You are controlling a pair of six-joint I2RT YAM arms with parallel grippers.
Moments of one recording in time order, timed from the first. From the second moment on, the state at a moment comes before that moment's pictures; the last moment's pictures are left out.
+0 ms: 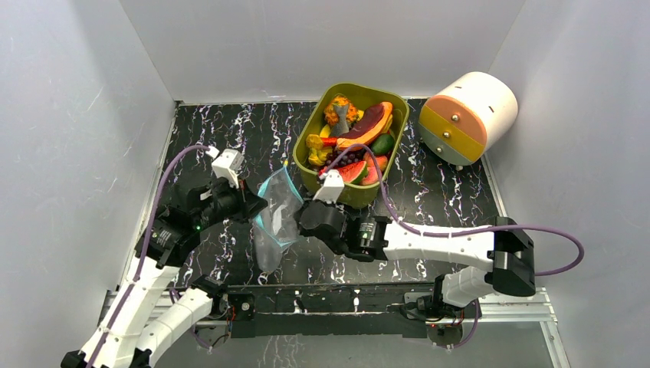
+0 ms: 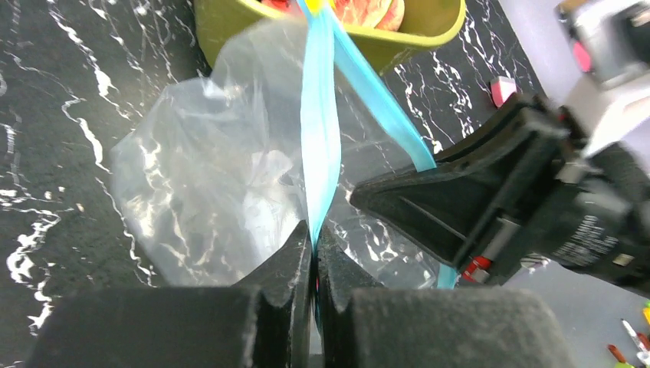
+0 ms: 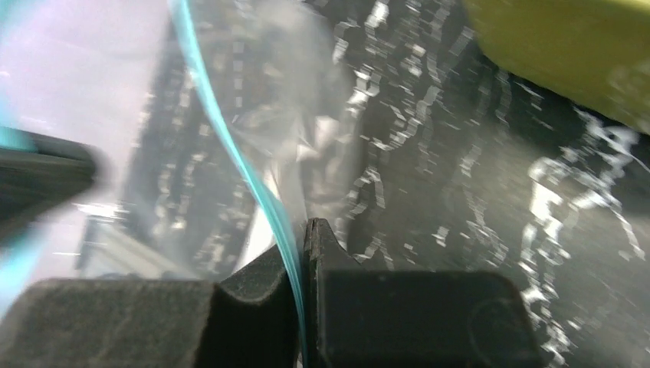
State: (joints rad) left arm -0.44 0.71 0.95 -0.74 0.28 -0.32; right arm 1.28 1.43 1.11 -0.20 0.60 0.90
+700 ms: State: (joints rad) left arm -0.44 0.70 0.93 -0.76 0.27 -0.24; right arm 1.29 1.33 0.94 -0.22 0.60 0.94
